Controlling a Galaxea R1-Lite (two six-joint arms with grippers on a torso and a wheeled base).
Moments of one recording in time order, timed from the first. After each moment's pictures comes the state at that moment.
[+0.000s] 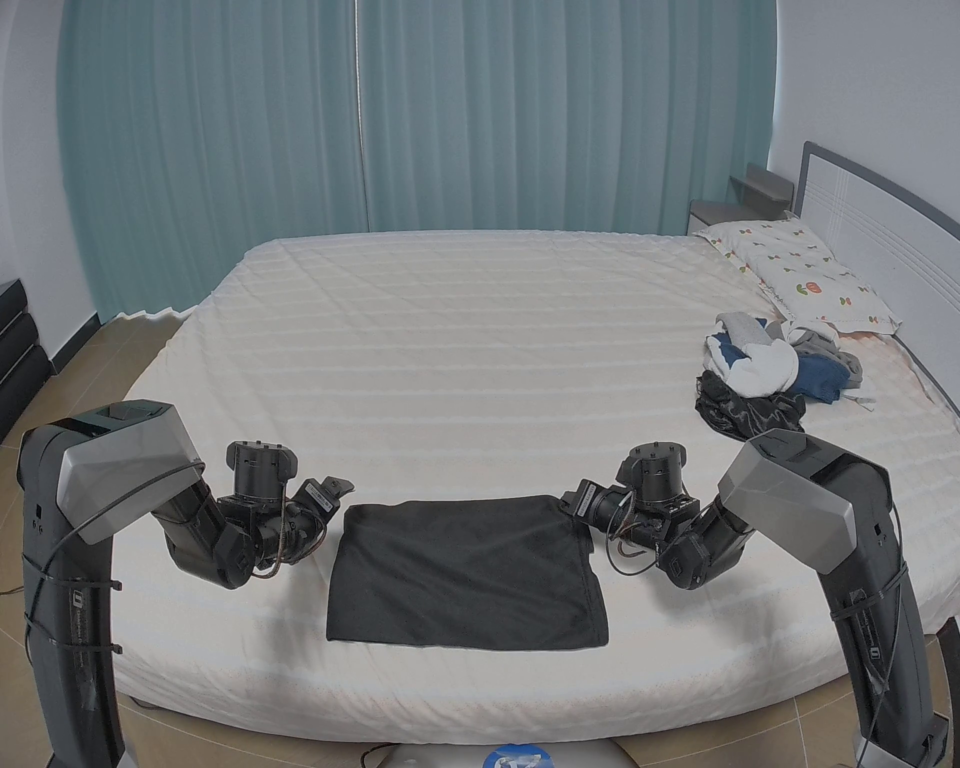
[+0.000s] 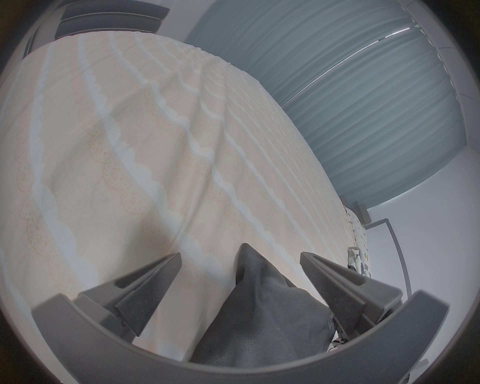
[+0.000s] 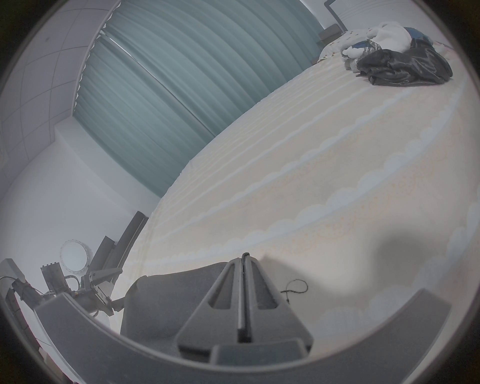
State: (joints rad) left arm -0.17 2.38 -0.94 -0.84 -0.03 -0.98; right arm 0.39 2.64 -1.32 -0.94 0.11 0.67
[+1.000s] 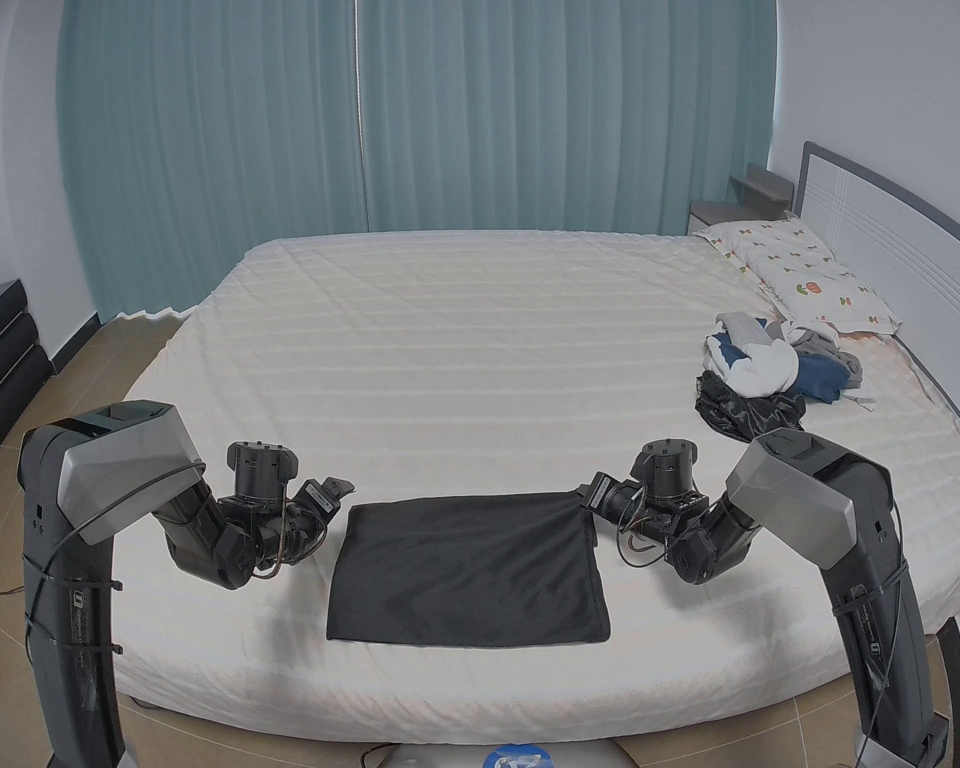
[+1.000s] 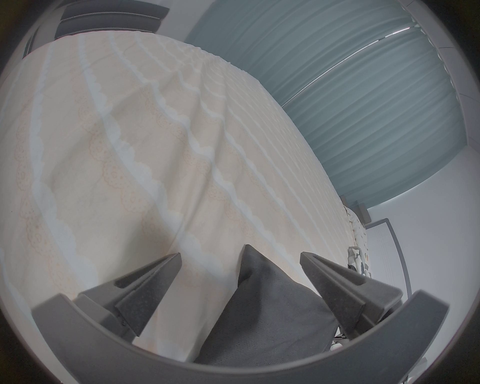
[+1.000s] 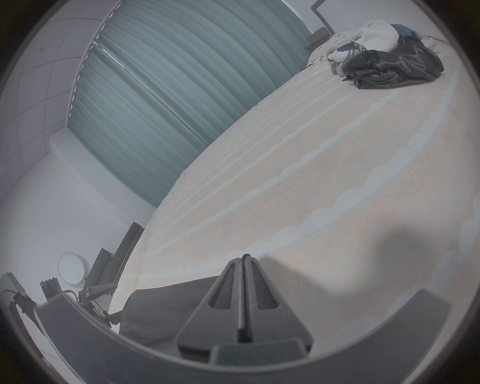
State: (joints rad) left arm -0.17 2.38 -0.94 -0.84 -0.03 -0.98; right arm 0.35 2.66 -1.34 -0.95 0.09 0.71
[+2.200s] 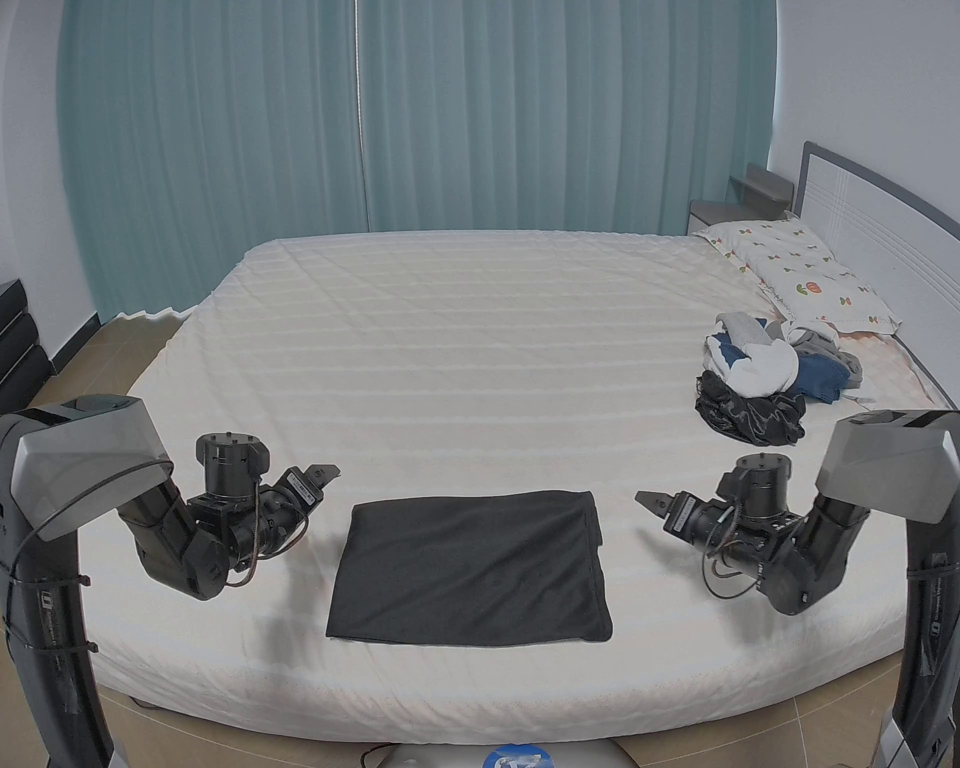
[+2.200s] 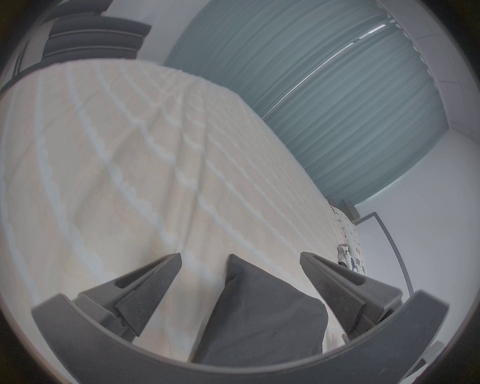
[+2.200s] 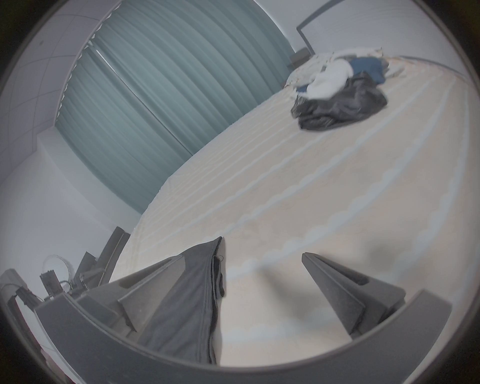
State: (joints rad) left arm -0.16 2.26 -0.79 -0.98 -0.03 -0.87; right arm 0.26 2.36 -0.73 -1.20 0.05 0.65
